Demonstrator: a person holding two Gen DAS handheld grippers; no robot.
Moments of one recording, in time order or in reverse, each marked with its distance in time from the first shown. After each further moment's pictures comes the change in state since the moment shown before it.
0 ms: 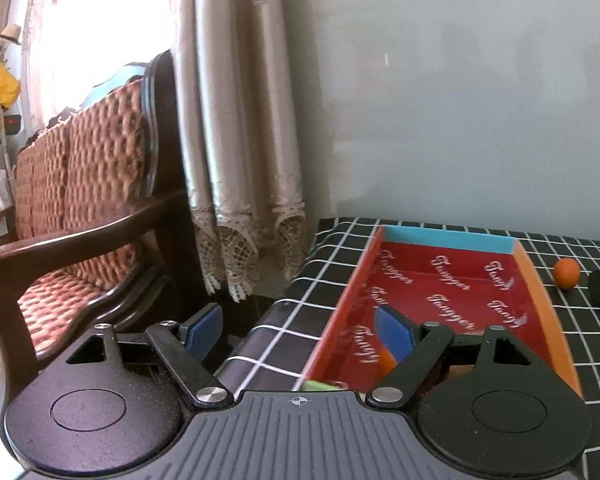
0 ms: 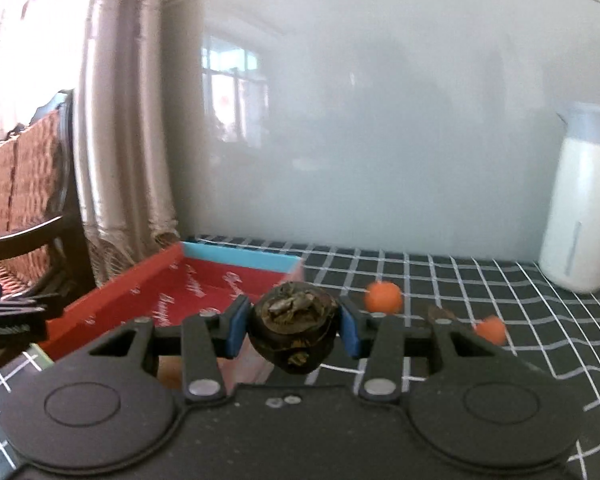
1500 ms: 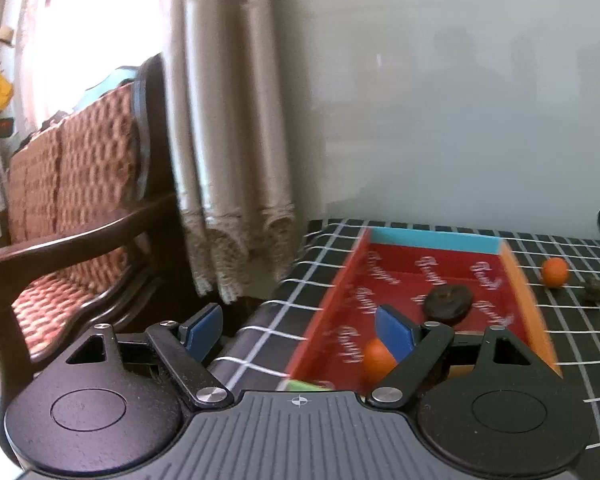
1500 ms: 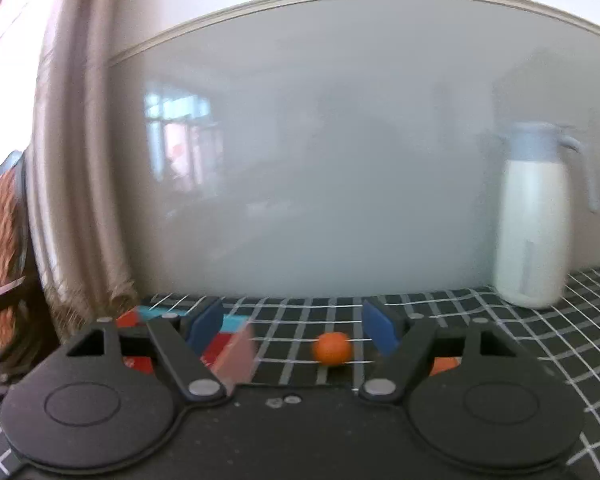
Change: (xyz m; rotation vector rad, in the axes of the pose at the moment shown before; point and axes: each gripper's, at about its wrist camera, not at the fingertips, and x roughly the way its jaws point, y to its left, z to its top) left arm -0.009 -0.016 0.003 0.021 -0.008 -0.040; right arm -0.015 -0.045 0.016 0.142 -0.145 -0.150
